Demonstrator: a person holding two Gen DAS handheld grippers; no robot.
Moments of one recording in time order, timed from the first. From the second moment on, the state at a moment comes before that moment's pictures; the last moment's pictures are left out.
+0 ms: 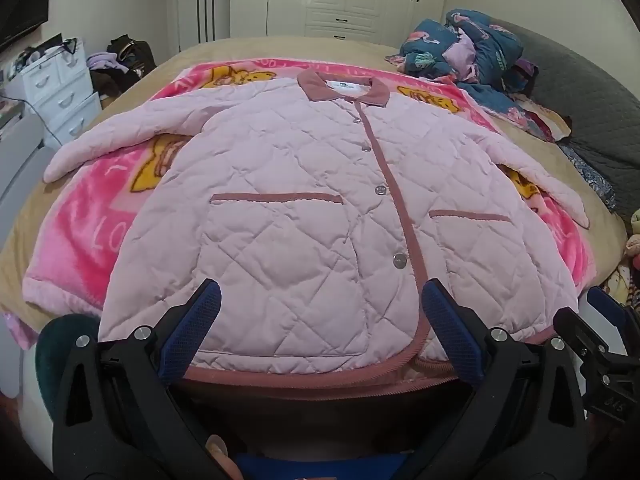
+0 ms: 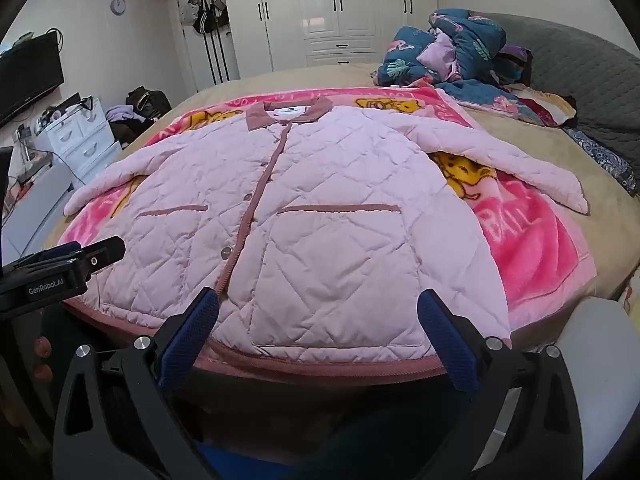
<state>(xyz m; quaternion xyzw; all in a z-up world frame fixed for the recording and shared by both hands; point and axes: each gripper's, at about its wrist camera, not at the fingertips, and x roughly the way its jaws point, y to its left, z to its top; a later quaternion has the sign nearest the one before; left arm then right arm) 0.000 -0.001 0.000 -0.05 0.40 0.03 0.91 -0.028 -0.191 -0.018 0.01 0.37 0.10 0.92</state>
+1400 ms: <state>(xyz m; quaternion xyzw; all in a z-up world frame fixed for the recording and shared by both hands) -0.002 0.001 -0.001 -0.05 0.40 0.02 0.92 -0.033 -0.183 -0.014 0.00 0.36 0.11 0.93</state>
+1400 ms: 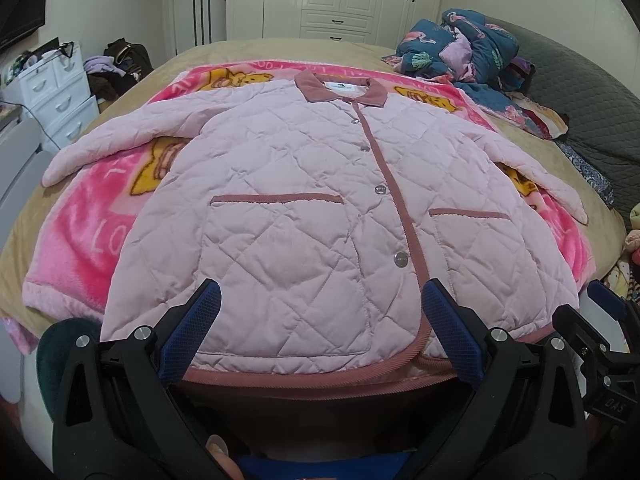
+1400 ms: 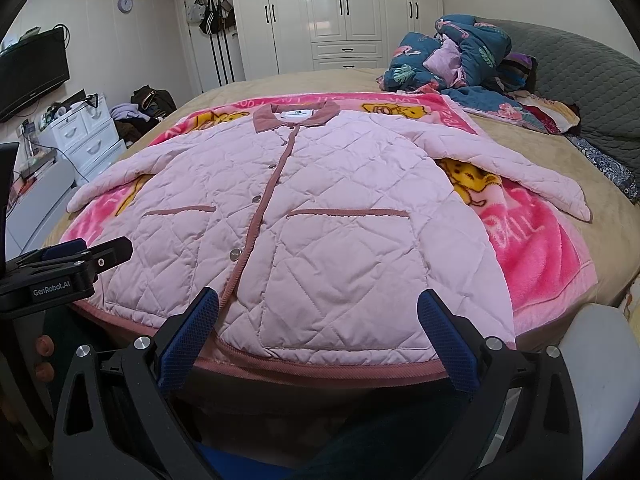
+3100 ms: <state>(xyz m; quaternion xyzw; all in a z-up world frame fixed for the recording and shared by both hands) 0.060 0.015 0.013 -0.06 0.41 0.05 0.91 0.039 -0.166 0.019 -0.01 0.34 0.12 0.93</state>
